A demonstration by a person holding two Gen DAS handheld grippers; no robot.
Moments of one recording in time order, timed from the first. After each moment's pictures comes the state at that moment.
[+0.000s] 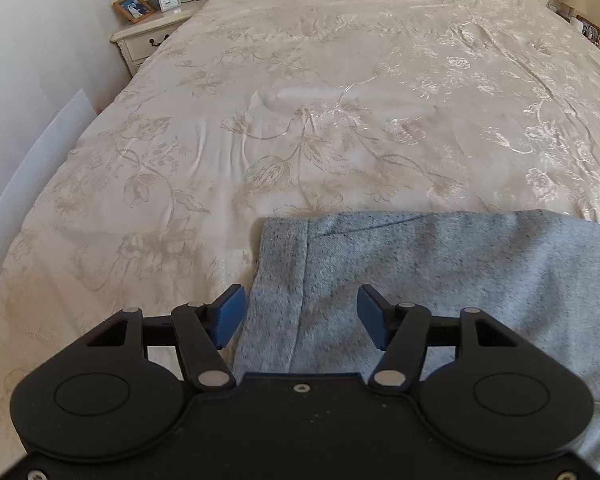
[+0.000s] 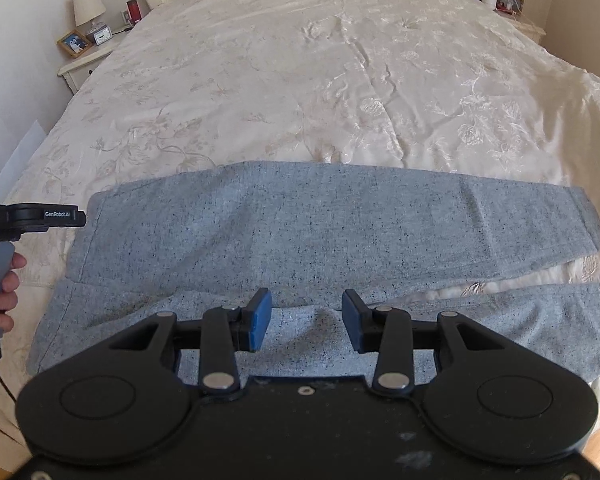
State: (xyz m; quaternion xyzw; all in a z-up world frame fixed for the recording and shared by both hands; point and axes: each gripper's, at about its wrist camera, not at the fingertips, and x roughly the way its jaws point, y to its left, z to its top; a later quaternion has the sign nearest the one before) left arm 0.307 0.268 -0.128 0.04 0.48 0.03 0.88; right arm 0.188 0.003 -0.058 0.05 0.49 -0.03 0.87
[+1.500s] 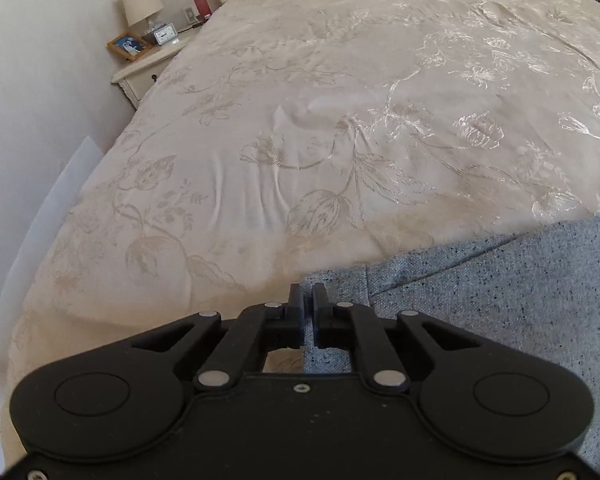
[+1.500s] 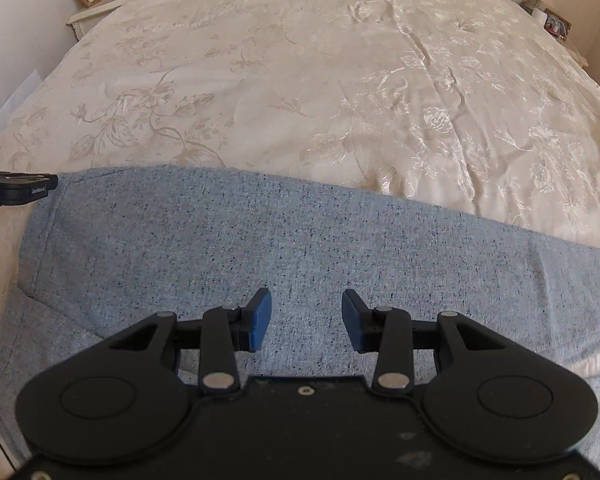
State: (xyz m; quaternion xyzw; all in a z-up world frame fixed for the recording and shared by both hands) left arm 0.363 0.292 -0.170 0.13 0.45 0.05 0.88; right arm 0.308 0.039 -0.132 -0.02 0.52 0.00 0.85
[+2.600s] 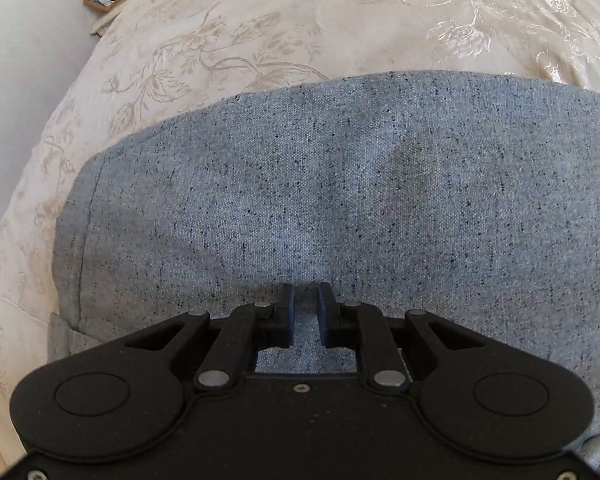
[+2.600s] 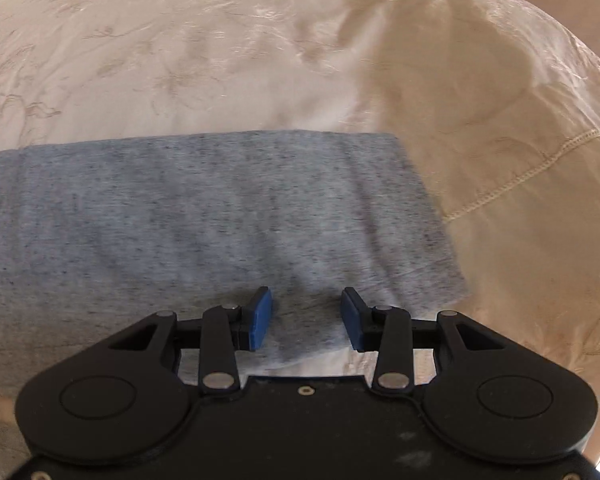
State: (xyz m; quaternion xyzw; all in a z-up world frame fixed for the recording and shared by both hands) left arm 0.305 0.087 -0.209 0.15 0.56 0.09 0.81; right arm 0.285 -0.384 -0.228 -0.02 0.55 -0.19 0.81
